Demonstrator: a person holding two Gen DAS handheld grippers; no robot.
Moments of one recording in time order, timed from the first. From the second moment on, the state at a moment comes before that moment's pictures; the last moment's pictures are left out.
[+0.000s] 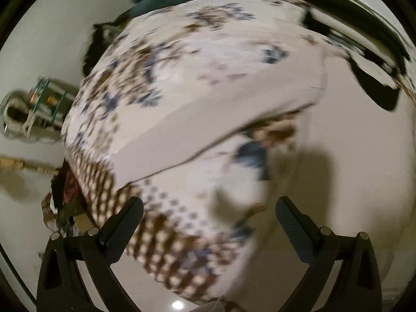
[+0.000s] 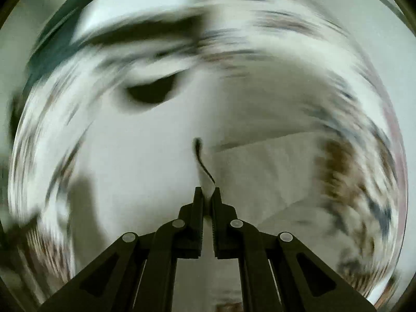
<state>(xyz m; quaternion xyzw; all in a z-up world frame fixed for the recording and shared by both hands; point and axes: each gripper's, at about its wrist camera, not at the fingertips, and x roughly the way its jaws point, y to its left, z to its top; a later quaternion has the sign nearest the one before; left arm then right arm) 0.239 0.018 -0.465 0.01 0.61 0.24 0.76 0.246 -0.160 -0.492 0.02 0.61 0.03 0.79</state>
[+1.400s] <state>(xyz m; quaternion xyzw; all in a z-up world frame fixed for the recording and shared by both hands) 0.231 0.130 -0.460 -0.17 0.51 0.19 0.82 0.206 -0.141 -0.617 0.09 0.74 -0.01 0.67</state>
